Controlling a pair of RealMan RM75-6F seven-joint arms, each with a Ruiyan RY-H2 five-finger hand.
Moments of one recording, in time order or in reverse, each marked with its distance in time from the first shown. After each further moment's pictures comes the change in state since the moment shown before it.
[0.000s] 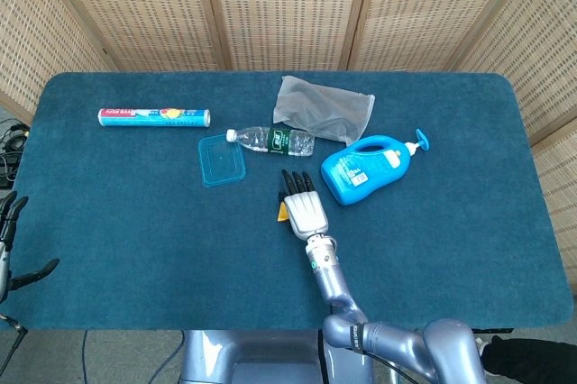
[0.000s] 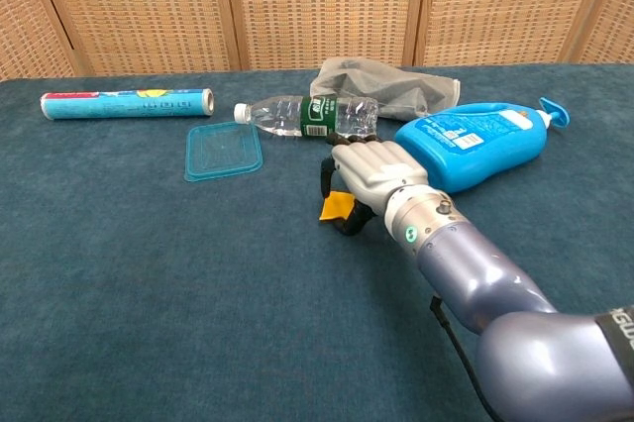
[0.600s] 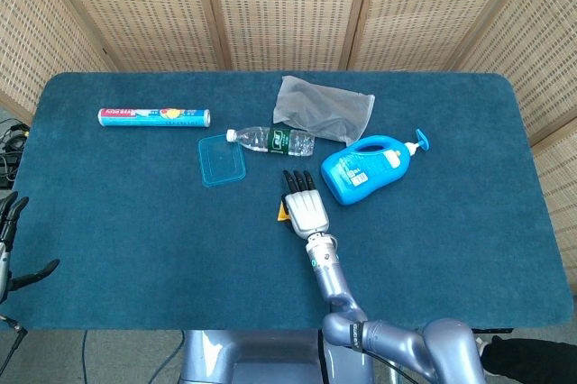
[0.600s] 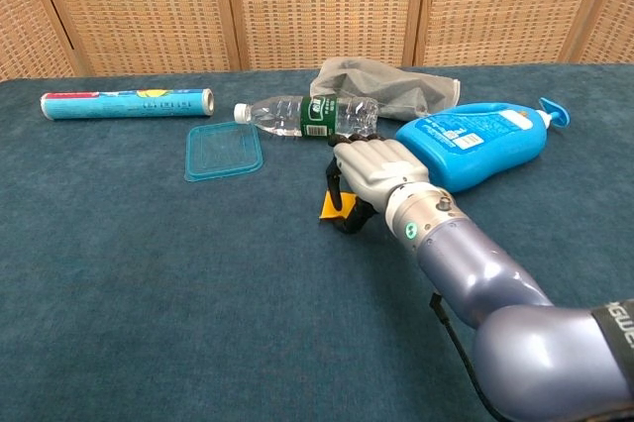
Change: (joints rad) left arm -0.001 0.004 0.003 -0.002 0.002 -0.004 -0.006; right arm 0.006 -0.002 0.014 0.012 0.009 -0.012 -0.008
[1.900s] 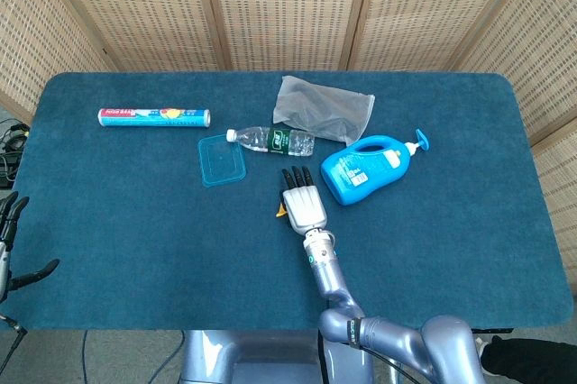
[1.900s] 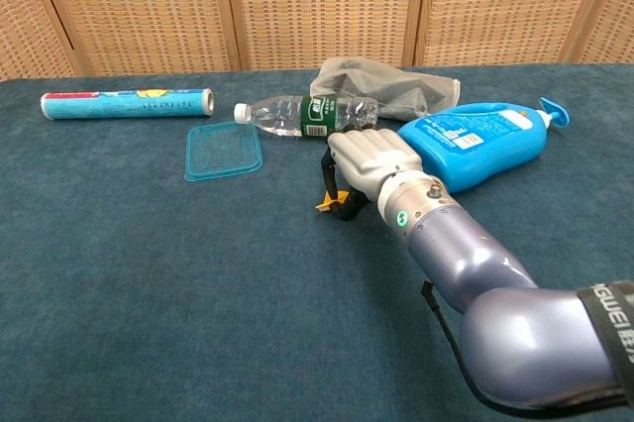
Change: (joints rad) left arm -0.003 0.003 -0.001 0.000 -0.006 -0.009 -0.004; right arm 0.033 0.000 0.029 -0.001 0.018 -0.003 -0.038
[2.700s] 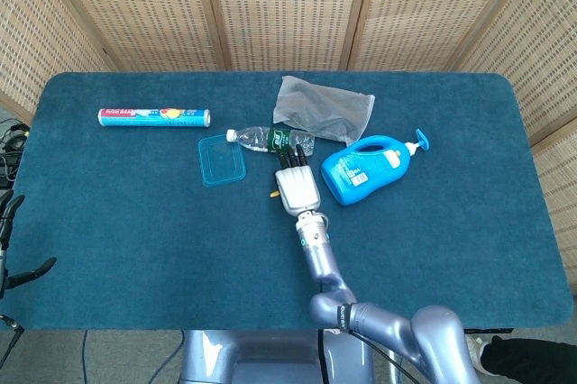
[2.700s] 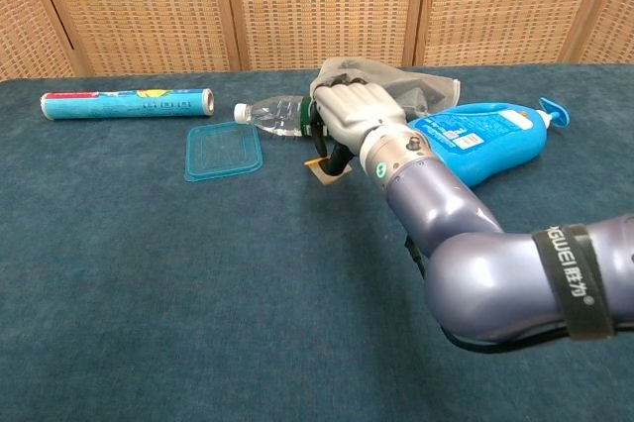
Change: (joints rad) left arm 0.000 0.003 -0.008 0.003 -0.012 -0.001 -0.009; right arm 0.111 0.003 0.081 0.069 -0.005 0.013 0.004
